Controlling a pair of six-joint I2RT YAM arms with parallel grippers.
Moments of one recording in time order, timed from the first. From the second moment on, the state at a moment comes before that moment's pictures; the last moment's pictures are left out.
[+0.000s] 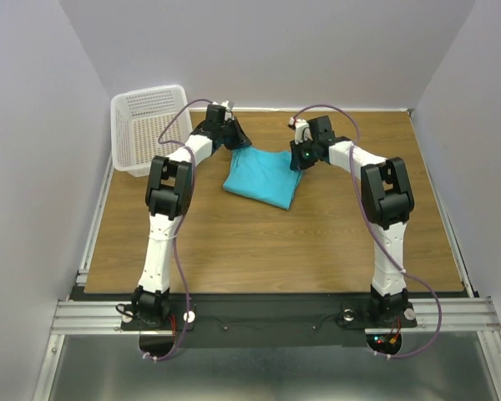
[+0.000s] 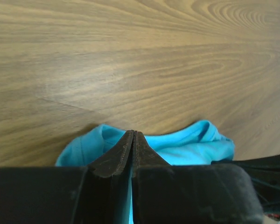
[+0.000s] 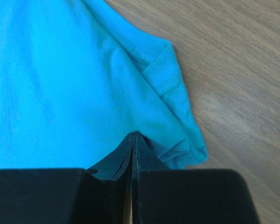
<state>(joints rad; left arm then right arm) -0.28 2.47 1.99 -0.13 0.40 -0.61 0.28 2.20 1.65 -0.32 -0.35 -0.11</state>
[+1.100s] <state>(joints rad) -0.33 2.15 1.41 0.10 0.65 -0.50 0.28 2.18 1.67 -0.33 -0.45 -0.11</state>
